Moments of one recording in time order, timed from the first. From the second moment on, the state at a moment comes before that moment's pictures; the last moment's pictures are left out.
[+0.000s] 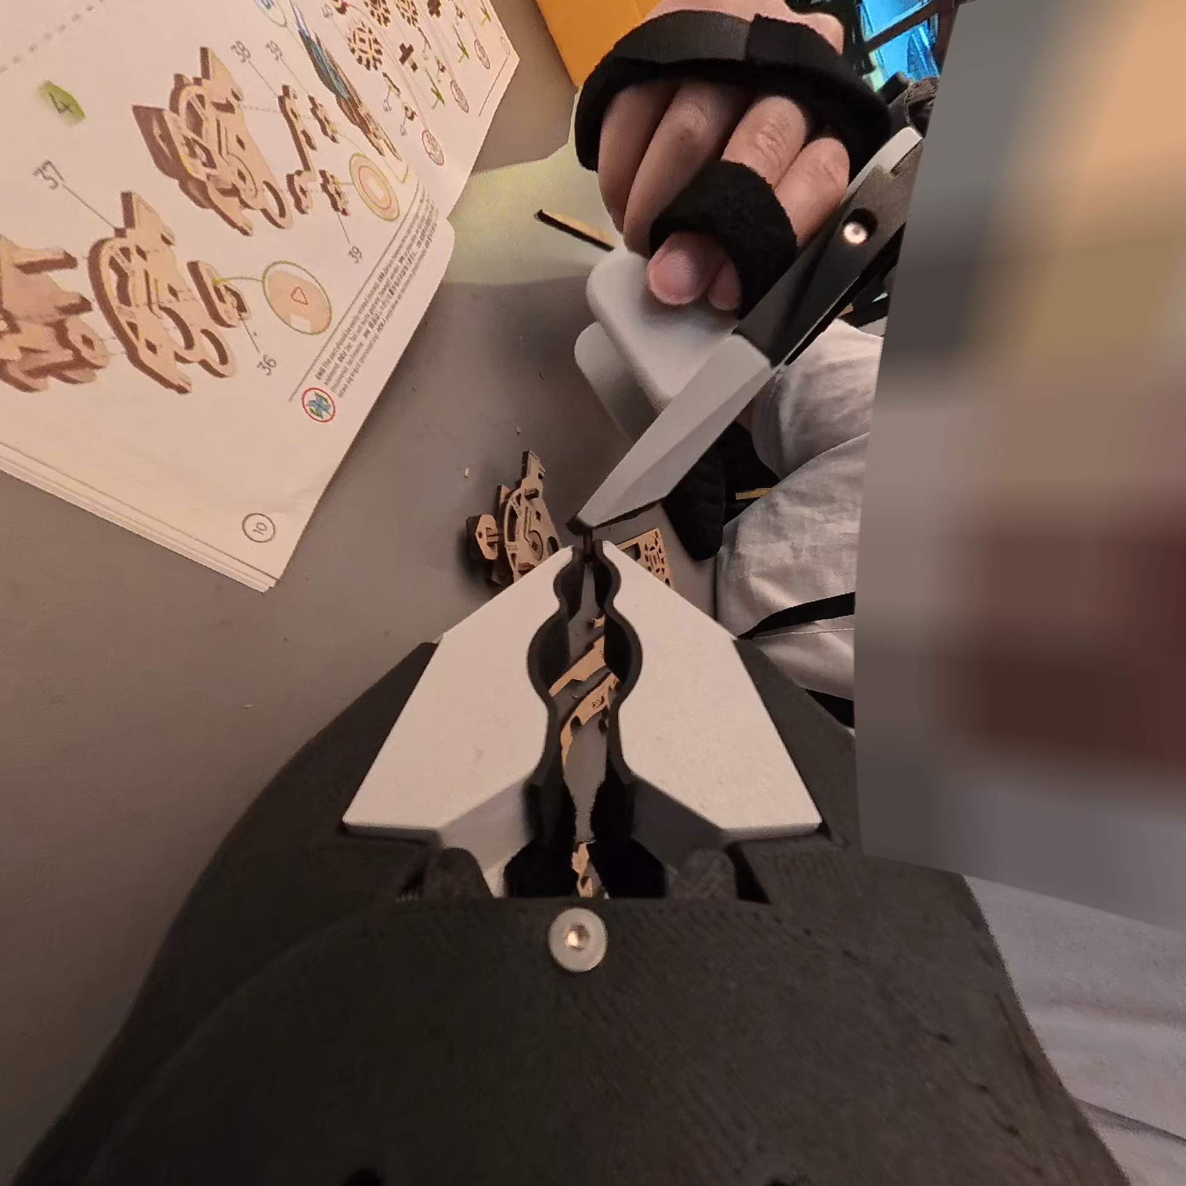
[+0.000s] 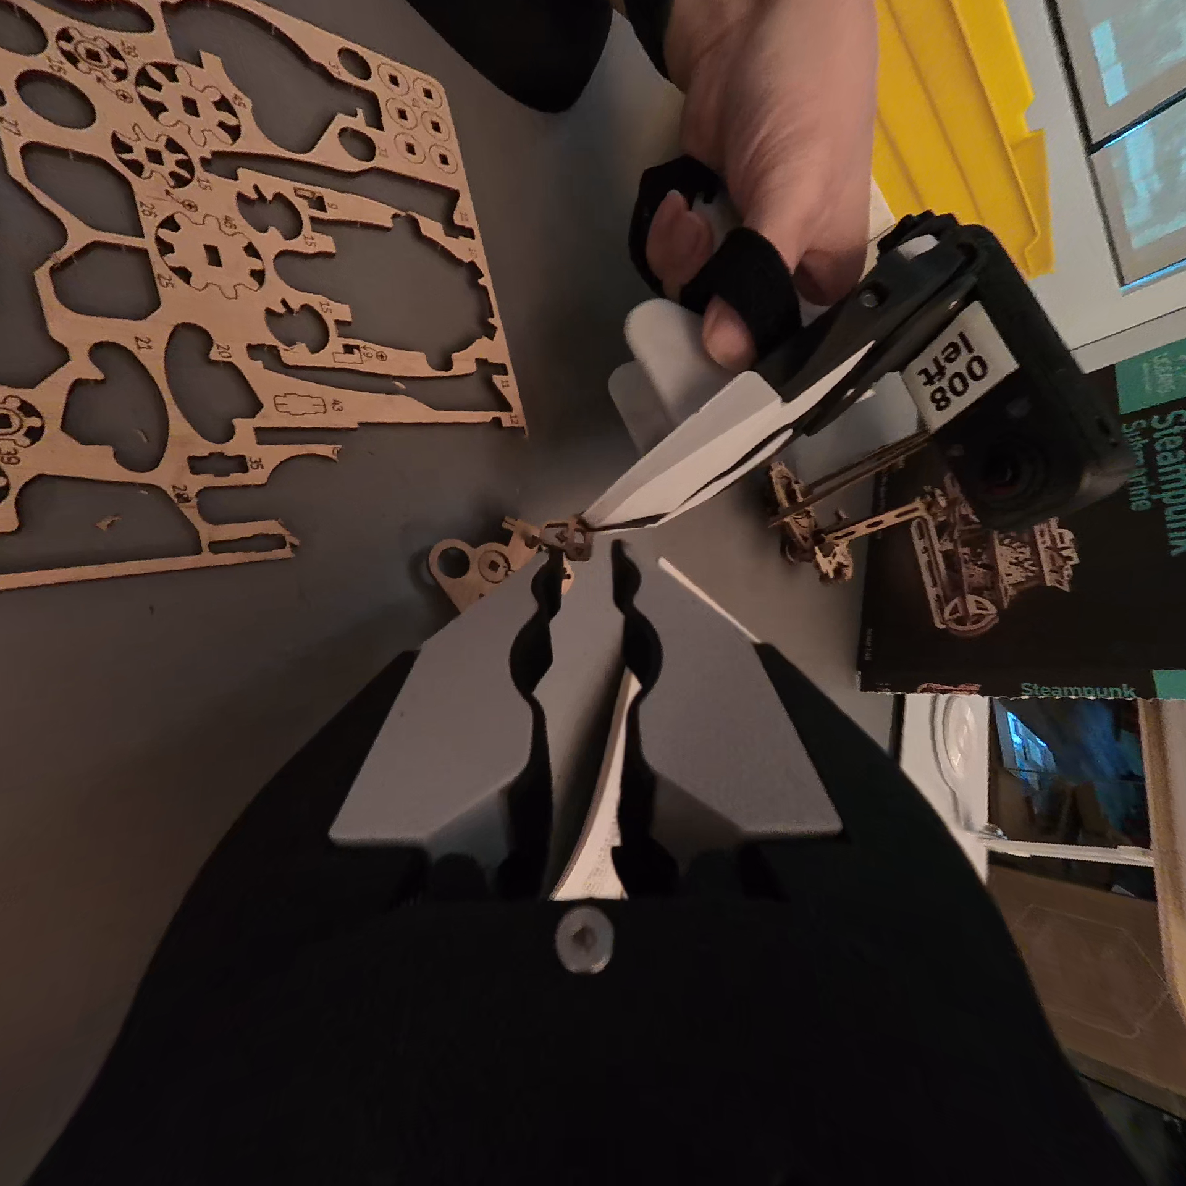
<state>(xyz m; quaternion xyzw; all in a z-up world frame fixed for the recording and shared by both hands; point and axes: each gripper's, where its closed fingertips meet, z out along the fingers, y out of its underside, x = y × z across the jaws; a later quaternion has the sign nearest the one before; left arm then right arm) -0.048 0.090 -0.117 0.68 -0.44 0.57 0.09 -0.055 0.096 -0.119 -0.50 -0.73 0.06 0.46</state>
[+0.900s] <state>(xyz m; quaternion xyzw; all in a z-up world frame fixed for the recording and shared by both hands) -0.052 0.136 -0.111 0.74 -0.44 0.51 -0.07 -0.036 0.106 -0.126 -0.54 -0.71 0.11 0.43</state>
